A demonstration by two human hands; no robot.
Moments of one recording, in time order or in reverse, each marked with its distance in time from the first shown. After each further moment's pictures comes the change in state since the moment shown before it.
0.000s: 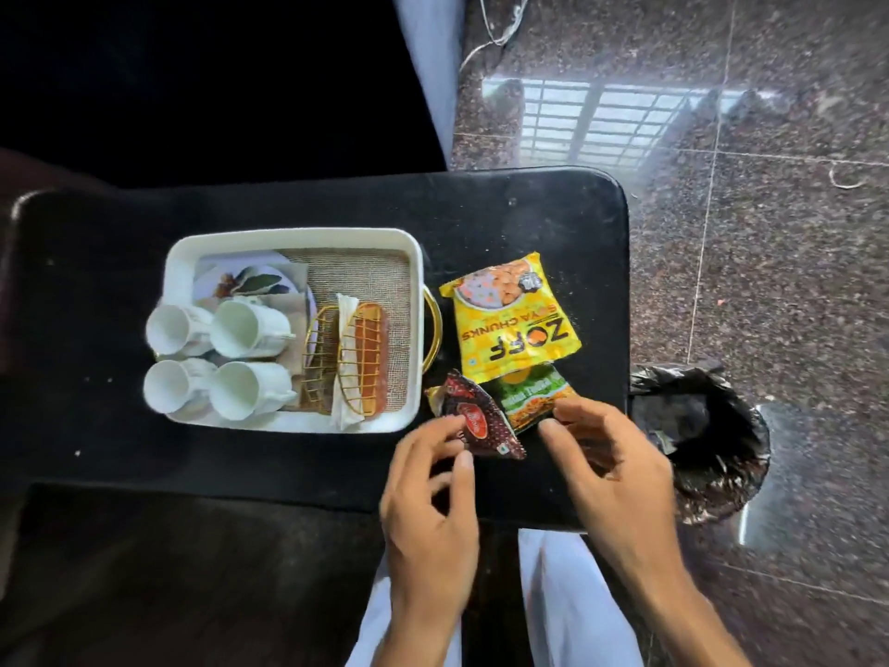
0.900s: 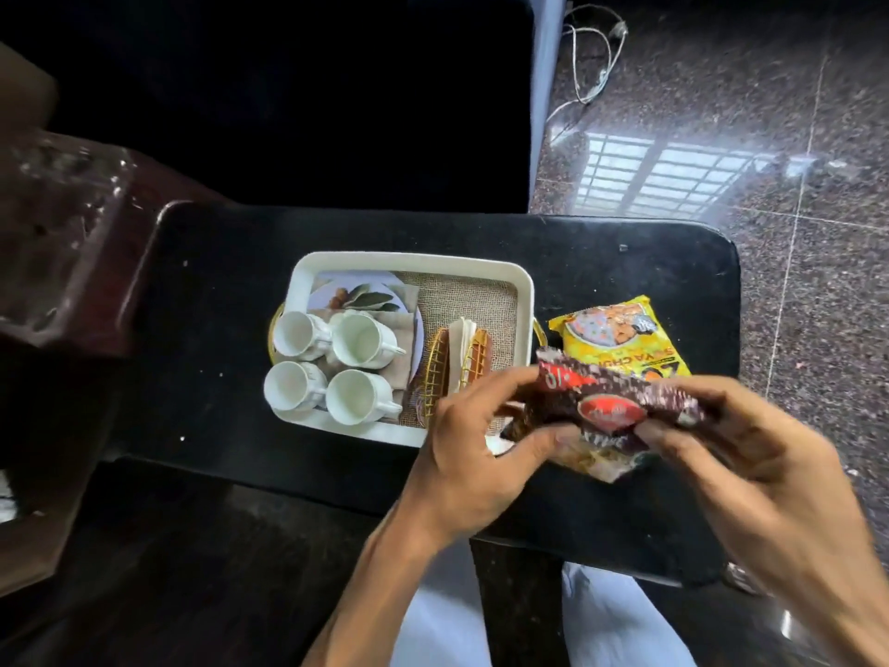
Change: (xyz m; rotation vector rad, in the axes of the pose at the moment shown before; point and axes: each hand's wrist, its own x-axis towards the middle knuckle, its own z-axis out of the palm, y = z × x) left_hand 0.089 0.041 -0.096 0.016 -0.387 0.317; right_hand 0.003 -0.106 0.012 0.161 -0.157 -0.278
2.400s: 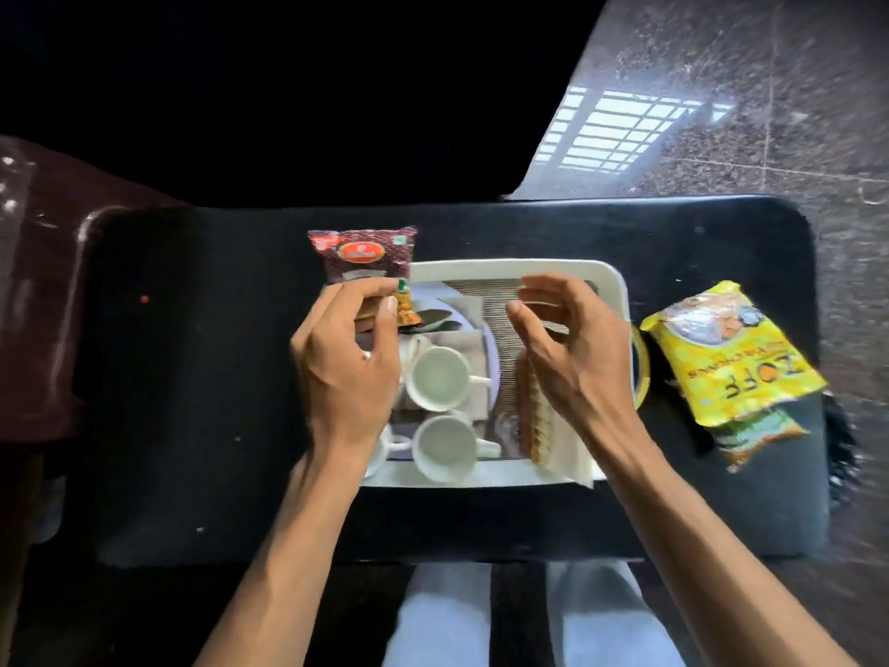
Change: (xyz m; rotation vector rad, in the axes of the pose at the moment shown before) left_hand 0.099 -0.112 -0.205 0.299 0.430 0.048; right_hand 0.130 0.000 0.251 -0.295 0.236 0.151
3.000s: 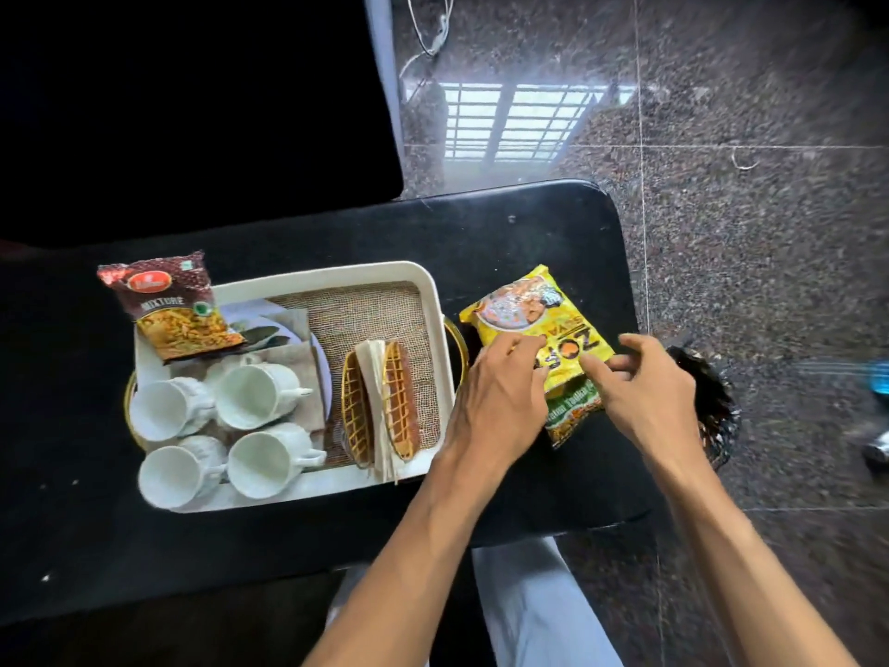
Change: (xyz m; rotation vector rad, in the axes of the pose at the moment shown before) left_hand -0.121 0.158 0.223 0.106 -0.763 0.120; right_hand -0.005 0.155 -0.219 -0.288 0.137 0.500
